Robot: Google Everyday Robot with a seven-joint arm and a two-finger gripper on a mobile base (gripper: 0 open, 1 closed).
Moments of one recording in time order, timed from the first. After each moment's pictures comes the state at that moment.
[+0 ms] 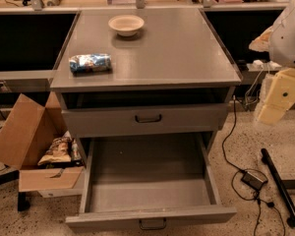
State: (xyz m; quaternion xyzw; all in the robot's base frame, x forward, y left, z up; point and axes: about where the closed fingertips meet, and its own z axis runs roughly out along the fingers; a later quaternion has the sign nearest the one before) arm 0.438 -0.217 0.976 -0.60 0.78 -0.03 0.16
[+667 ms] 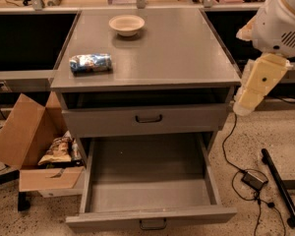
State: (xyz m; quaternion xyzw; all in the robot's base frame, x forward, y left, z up) arm 0.465 -0.196 0.984 -0.60 0.78 -0.03 0.19
